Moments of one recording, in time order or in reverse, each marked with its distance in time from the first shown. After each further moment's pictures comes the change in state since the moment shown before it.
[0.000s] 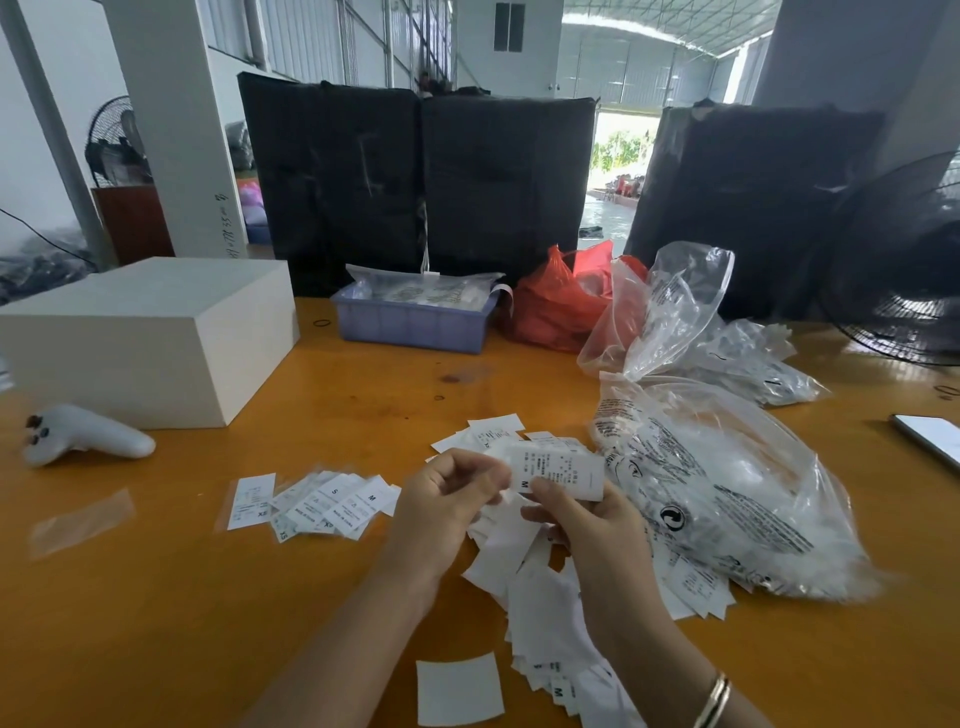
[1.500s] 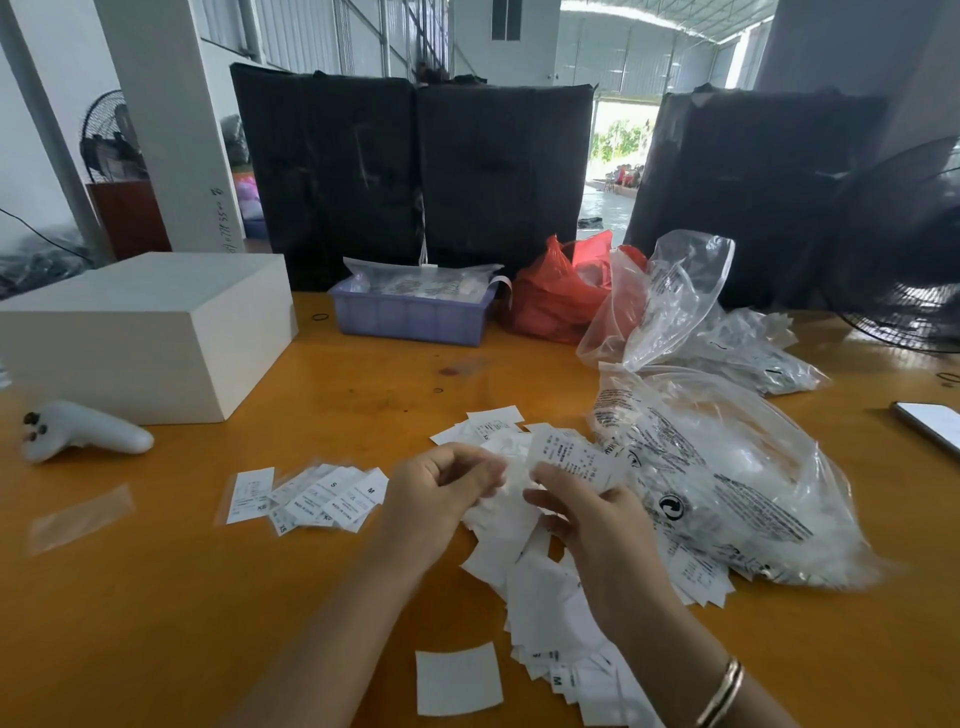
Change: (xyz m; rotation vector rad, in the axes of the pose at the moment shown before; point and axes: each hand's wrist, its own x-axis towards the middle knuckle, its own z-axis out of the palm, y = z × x) left_hand 0.000 0.003 -0.009 0.165 -0.043 0.150; right_hand 0.006 -0.003 -0.004 0.001 0.000 0.117
